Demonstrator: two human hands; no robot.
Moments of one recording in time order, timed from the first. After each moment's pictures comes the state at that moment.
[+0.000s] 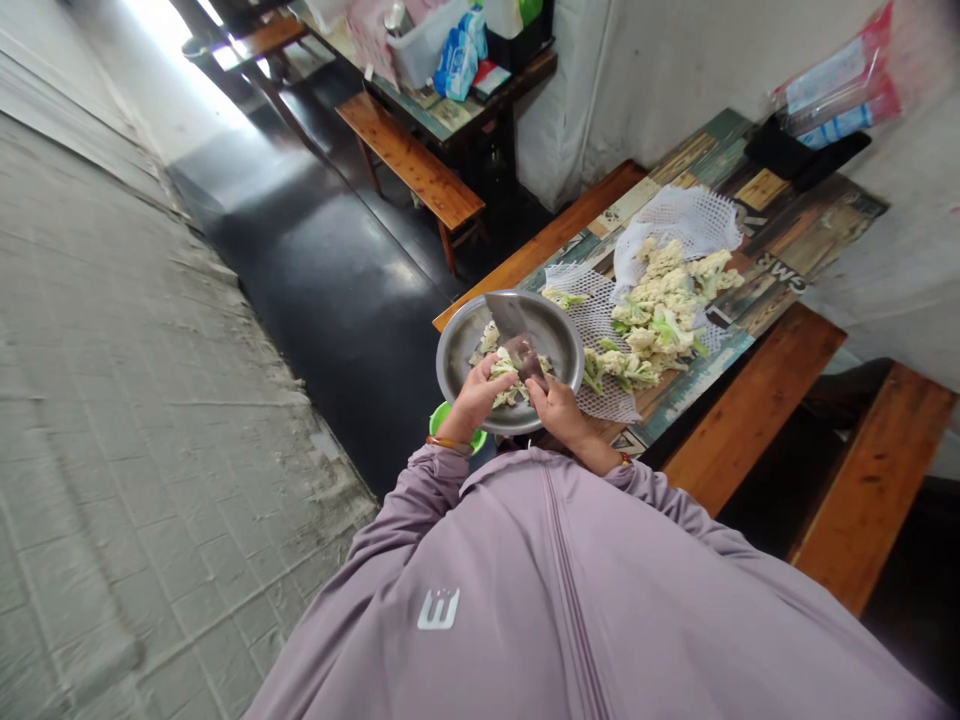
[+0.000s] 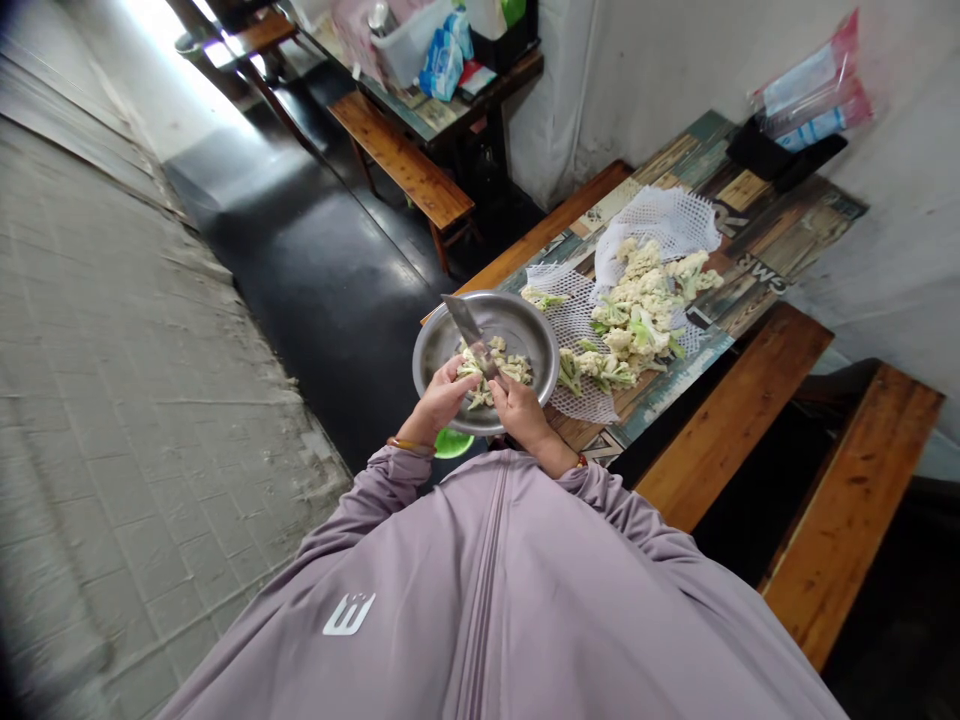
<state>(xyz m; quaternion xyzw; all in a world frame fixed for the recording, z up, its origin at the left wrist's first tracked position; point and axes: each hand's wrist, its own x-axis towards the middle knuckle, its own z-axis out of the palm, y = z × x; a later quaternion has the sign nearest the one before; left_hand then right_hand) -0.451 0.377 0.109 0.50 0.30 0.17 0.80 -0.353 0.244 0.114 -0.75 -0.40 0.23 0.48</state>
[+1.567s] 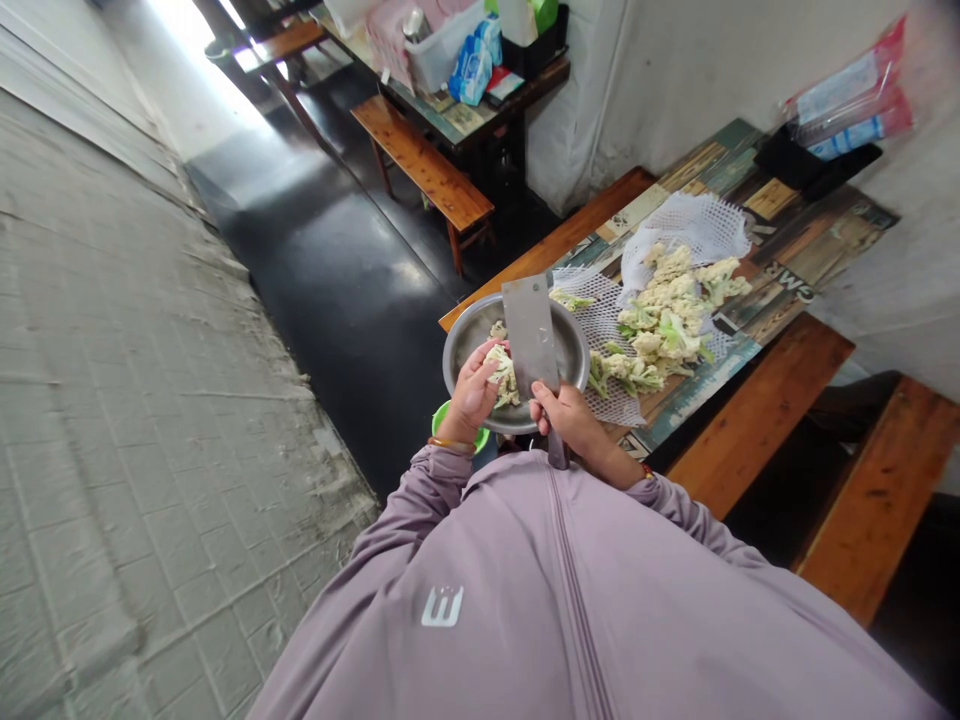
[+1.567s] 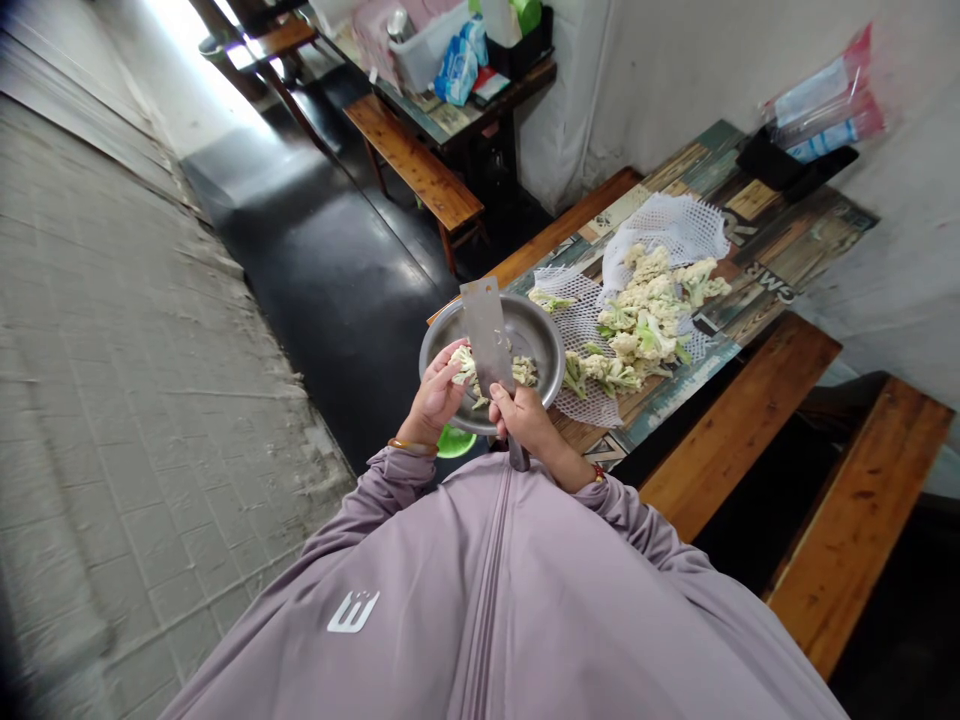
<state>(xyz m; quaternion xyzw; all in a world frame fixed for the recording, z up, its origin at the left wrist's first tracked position) -0.457 0.380 0.124 0.35 0.29 0.28 0.84 -0.362 0.237 0.177 -0.69 -0.26 0.46 0.50</state>
